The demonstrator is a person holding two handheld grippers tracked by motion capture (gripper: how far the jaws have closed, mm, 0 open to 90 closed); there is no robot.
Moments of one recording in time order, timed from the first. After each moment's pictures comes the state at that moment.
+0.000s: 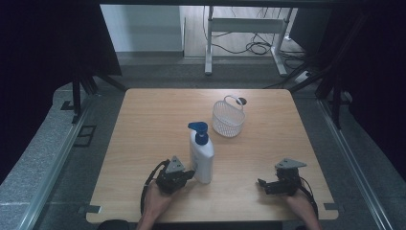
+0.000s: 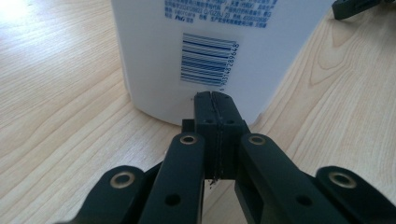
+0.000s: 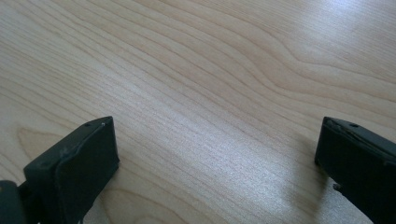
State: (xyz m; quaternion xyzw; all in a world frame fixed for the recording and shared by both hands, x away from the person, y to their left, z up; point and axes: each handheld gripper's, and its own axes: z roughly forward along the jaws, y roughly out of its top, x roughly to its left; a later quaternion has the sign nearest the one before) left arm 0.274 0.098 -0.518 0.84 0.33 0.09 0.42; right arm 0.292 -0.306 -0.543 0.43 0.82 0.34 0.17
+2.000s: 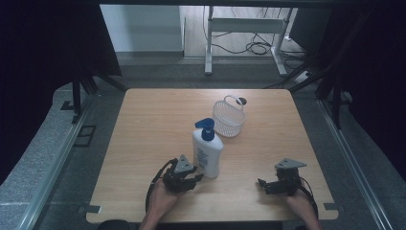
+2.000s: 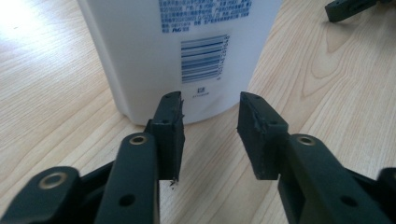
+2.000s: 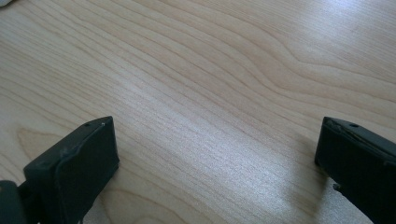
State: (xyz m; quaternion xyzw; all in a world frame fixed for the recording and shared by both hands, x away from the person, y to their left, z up) left arm 0.274 0.081 -0.510 0.85 0.32 0.11 0.40; right arm 0.292 -0.306 -0.543 0.43 0.82 0.34 0.17
